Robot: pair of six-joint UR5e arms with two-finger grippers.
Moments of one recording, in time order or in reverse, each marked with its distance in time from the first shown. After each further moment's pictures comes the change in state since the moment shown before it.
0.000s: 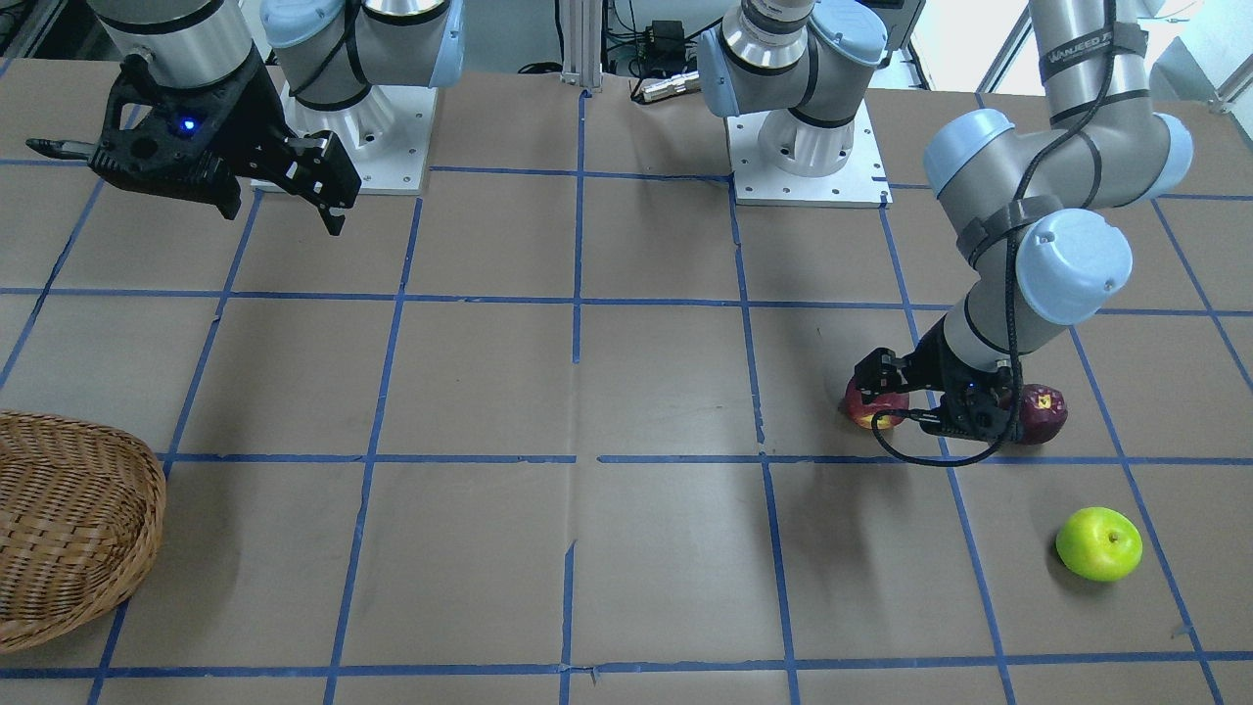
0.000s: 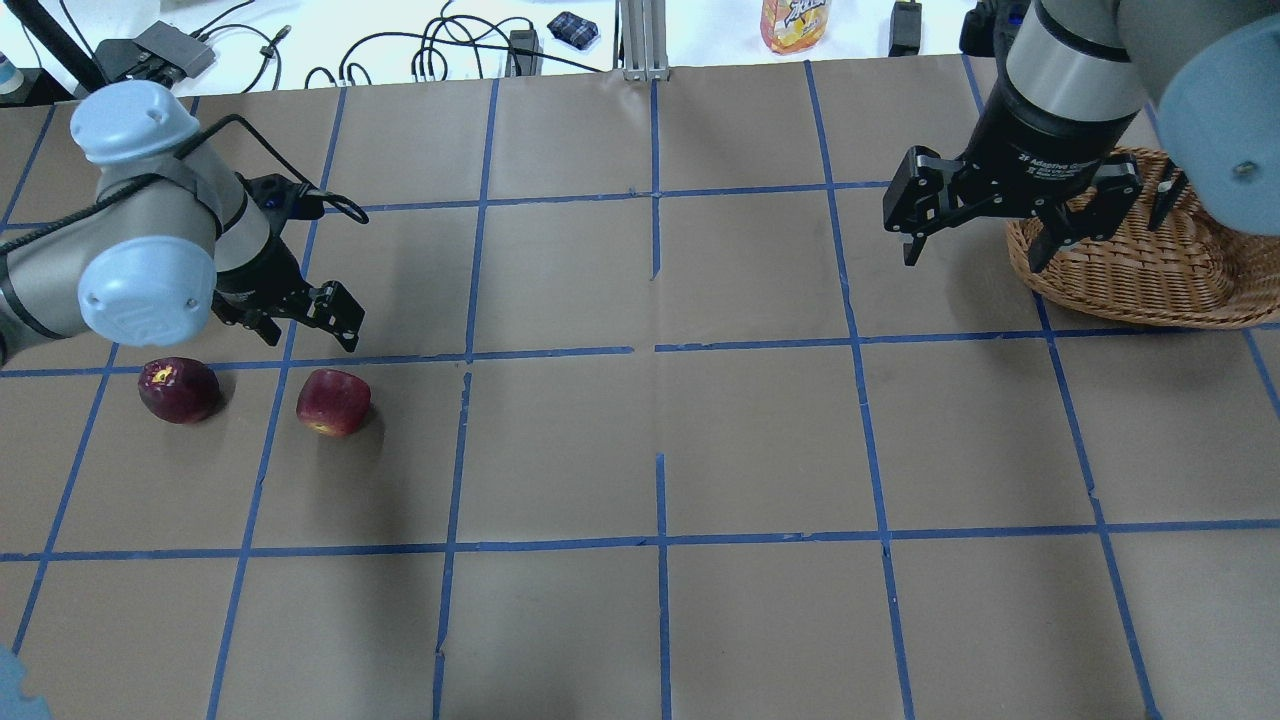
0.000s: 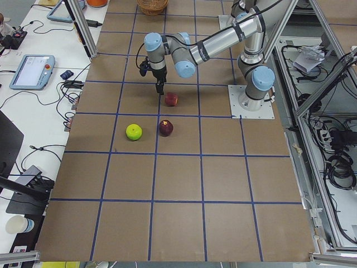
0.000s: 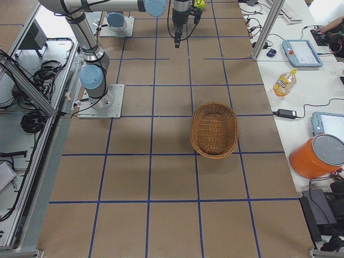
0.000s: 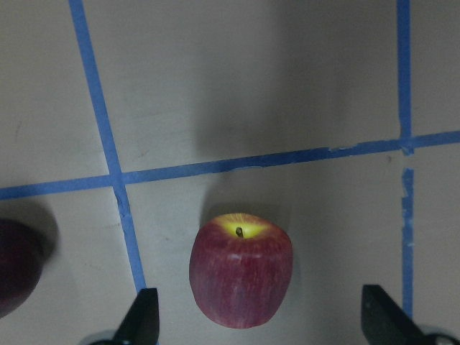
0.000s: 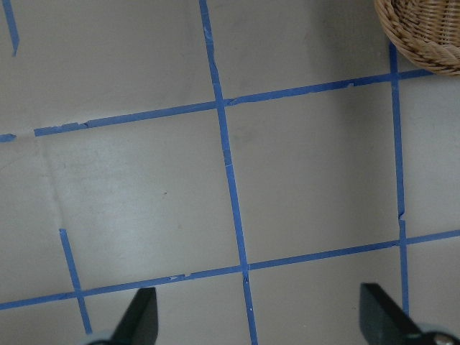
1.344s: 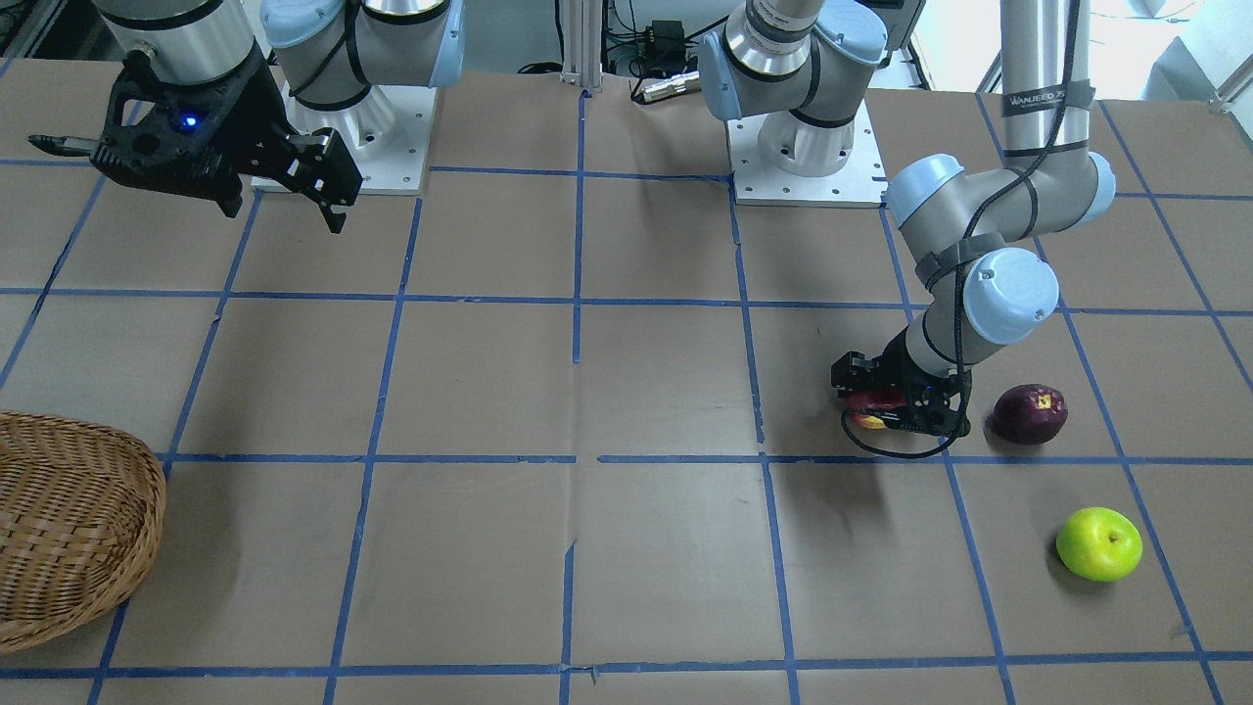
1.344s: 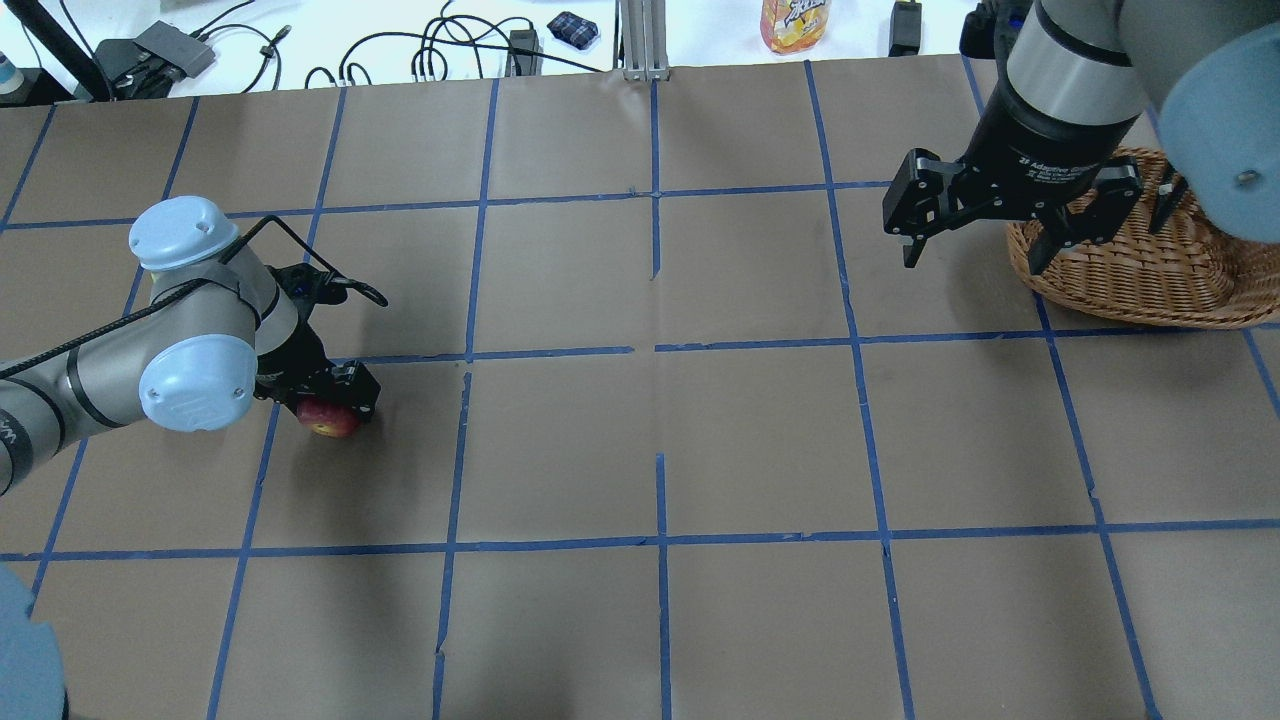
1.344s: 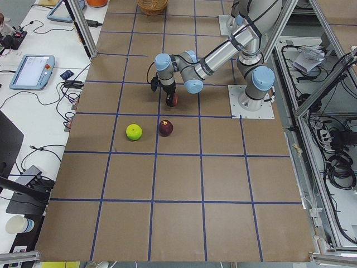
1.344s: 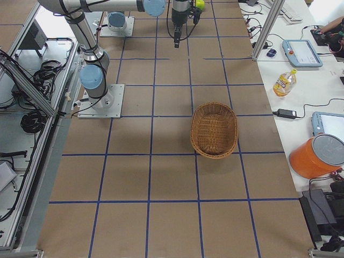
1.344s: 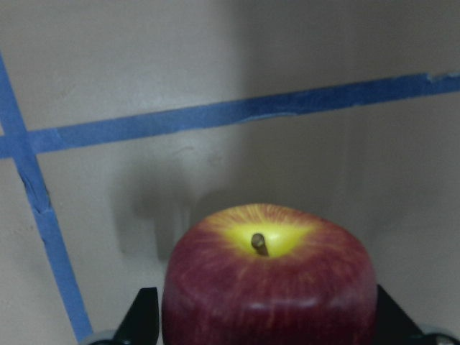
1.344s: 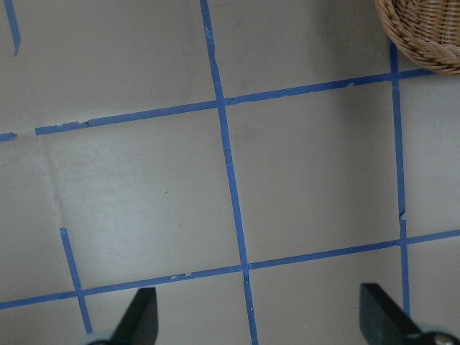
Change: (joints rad) left arm 0.039 -0.038 -0.156 0.127 0.004 0.031; right arm 0.001 -0.008 0.007 -0.004 0.001 0.000
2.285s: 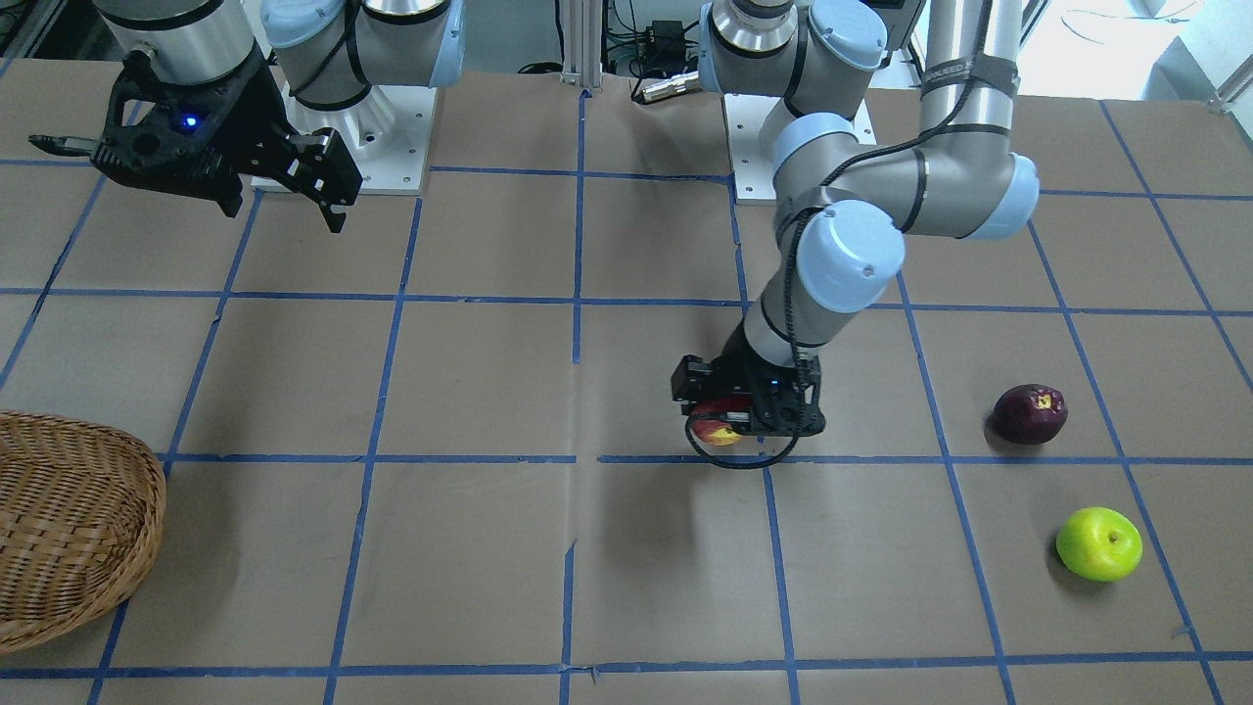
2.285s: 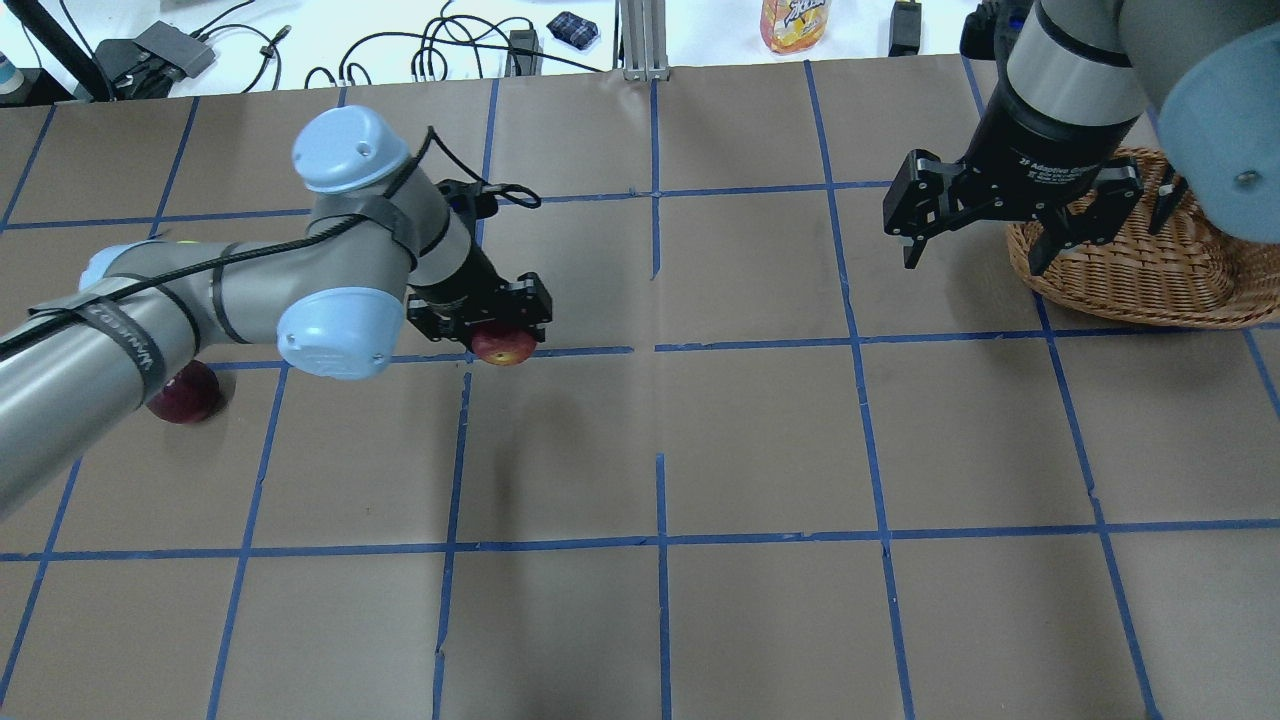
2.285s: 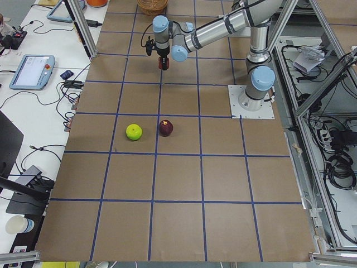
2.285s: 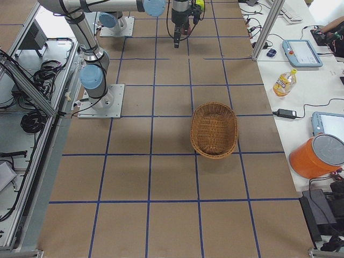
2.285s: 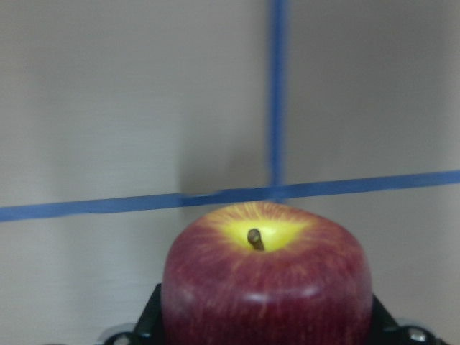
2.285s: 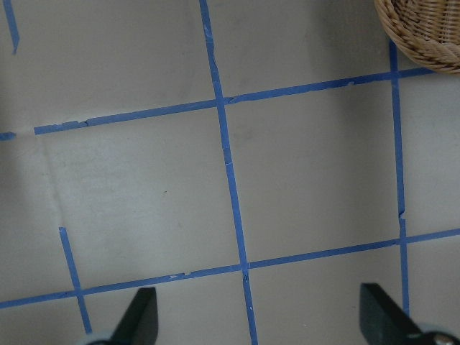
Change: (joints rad) left arm -0.410 -0.018 0.190 -0.021 -0.230 -0.610; right arm 0.000 0.000 0.001 0.003 -0.001 0.000
